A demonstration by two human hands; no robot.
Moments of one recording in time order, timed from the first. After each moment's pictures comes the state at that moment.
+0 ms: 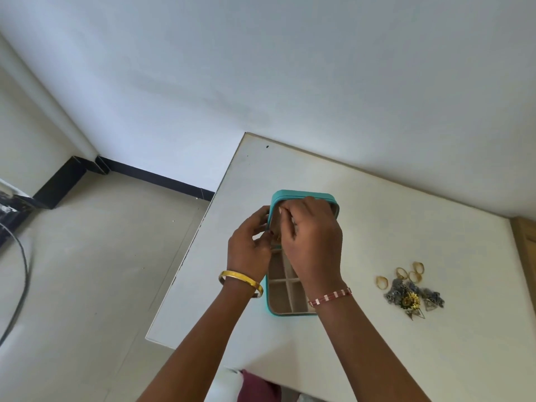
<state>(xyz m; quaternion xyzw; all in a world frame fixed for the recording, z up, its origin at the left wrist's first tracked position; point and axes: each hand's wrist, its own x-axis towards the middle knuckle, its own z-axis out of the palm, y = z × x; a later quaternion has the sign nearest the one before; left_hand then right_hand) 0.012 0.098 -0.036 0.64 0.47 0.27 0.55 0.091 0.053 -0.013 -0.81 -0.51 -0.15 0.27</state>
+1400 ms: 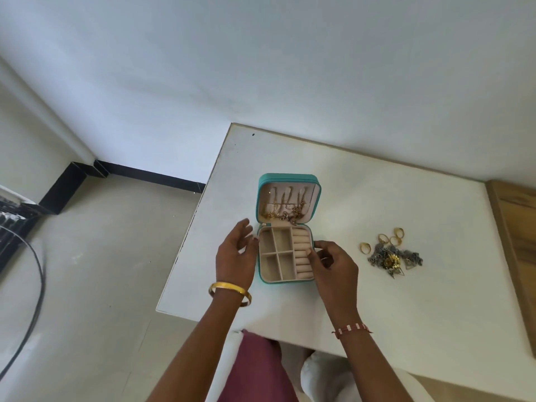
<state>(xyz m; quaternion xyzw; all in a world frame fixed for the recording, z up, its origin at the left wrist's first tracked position) -0.023 0.061 -0.038 0.60 0.51 0.25 0.57 0.084 -0.047 -0.051 -0.86 -0.21 0.16 0.44</state>
